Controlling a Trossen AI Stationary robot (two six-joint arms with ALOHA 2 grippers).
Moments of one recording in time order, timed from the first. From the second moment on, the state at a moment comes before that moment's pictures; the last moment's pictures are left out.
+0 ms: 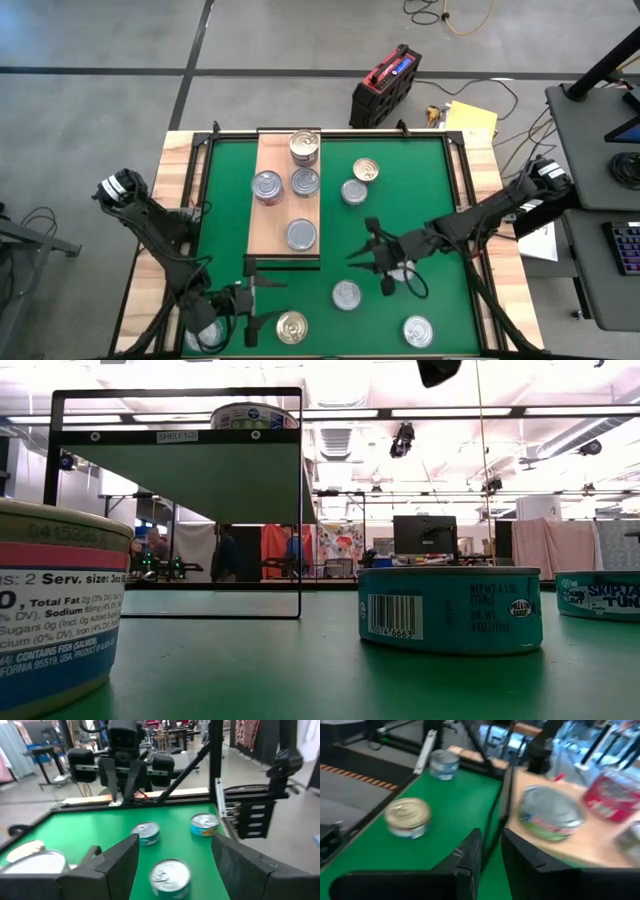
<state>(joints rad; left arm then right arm) -0.91 1.49 0.87 0.38 -0.98 -0.15 0.42 1.37 0.82 0.22 0.24 -0.13</state>
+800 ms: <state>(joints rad) -0.96 1.67 1.19 -0.06 -0.83 -0.48 0.63 1.52 0.82 0.23 0.33 0.24</state>
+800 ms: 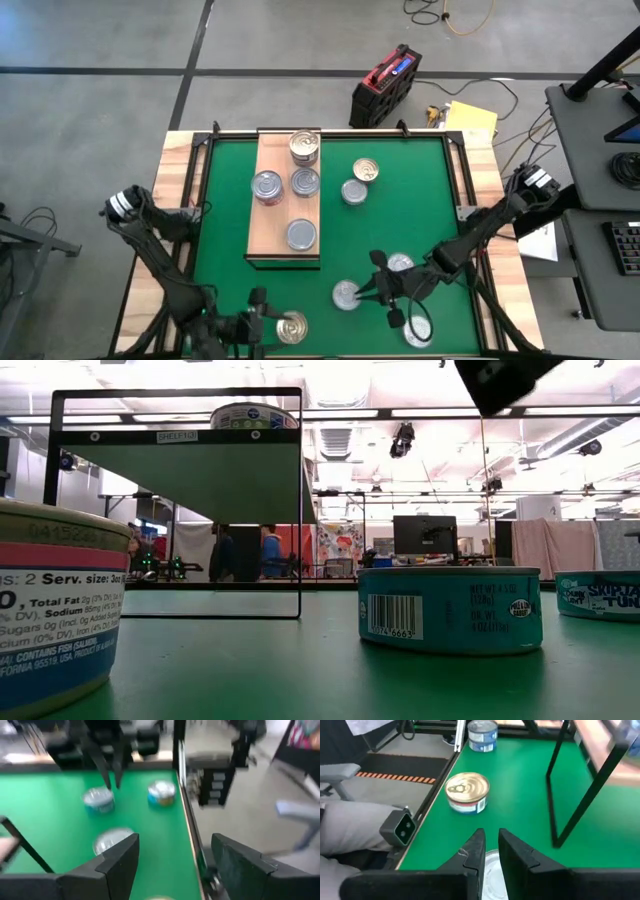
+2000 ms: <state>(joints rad) -1.02 1.94 1.52 -0.73 -0.73 -1.00 0.64 1.58 0.82 0.22 0.41 0.31</state>
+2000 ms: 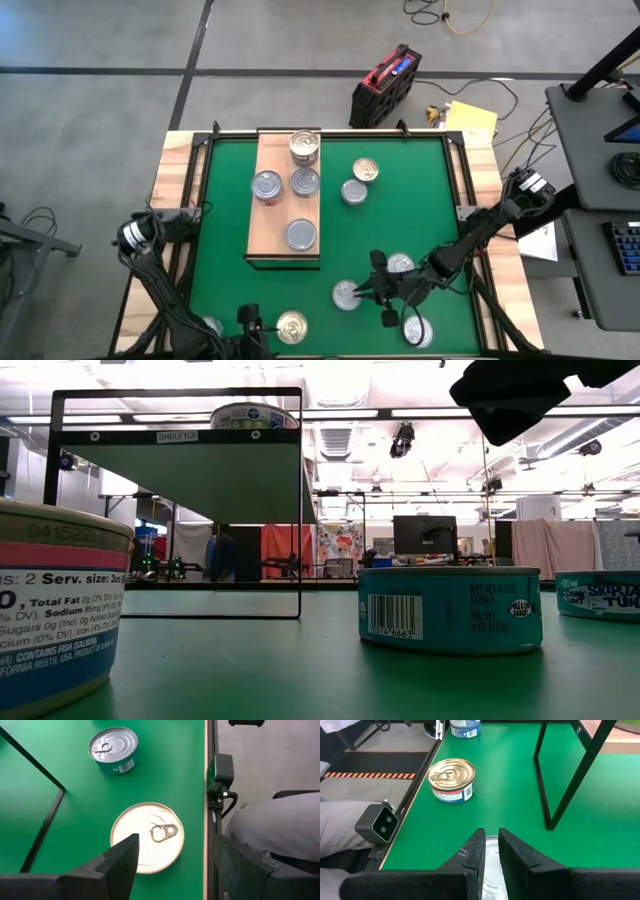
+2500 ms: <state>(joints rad) -1.02 1.94 1.52 -0.77 -0.86 -0.95 0.64 1.58 0.82 0.22 0.50 0.27</state>
